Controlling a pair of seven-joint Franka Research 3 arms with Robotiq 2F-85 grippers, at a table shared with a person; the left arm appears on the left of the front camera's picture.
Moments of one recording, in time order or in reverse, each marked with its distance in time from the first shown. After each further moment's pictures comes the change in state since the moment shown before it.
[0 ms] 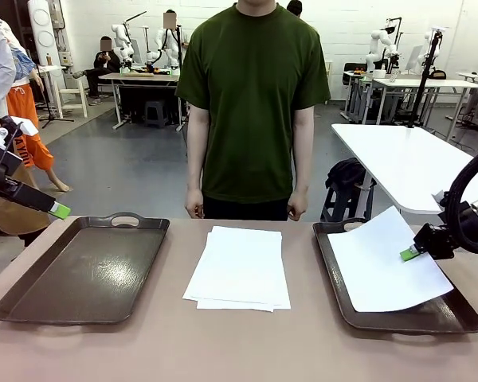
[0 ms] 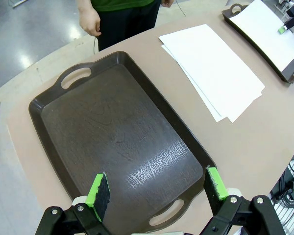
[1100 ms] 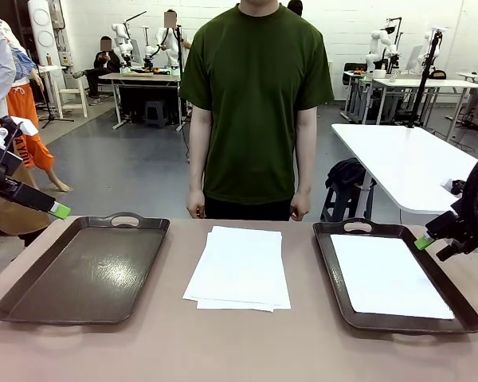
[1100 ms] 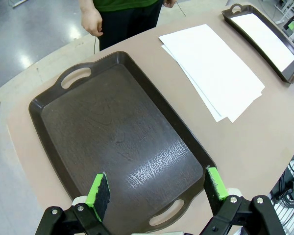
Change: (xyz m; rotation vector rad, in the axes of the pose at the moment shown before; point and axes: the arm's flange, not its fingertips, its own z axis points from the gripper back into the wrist) left arm 0.000 0.000 0.000 0.000 0.000 0.000; right arm -0.001 0.027 0.038 -0.225 0.033 0.069
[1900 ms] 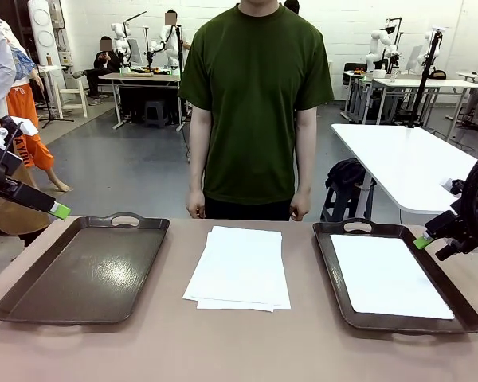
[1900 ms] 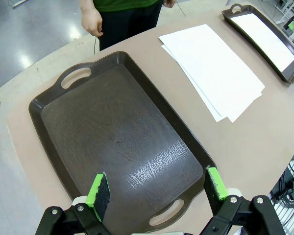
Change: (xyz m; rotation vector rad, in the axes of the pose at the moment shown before) left arm 0.000 0.000 0.000 0.000 0.000 0.000; right arm 0.000 0.000 0.000 0.007 0.000 -0.001
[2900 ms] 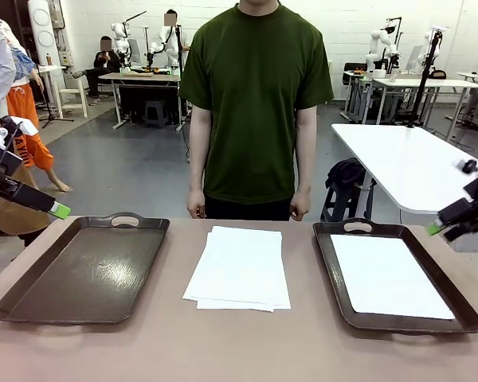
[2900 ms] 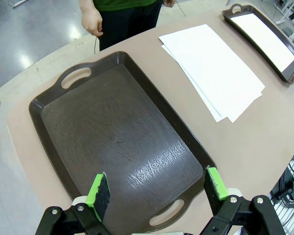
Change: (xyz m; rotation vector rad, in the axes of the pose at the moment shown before) left arm 0.000 0.000 0.000 0.000 0.000 0.000; right arm -0.010 0.042 0.067 -0.061 -0.134 0.283
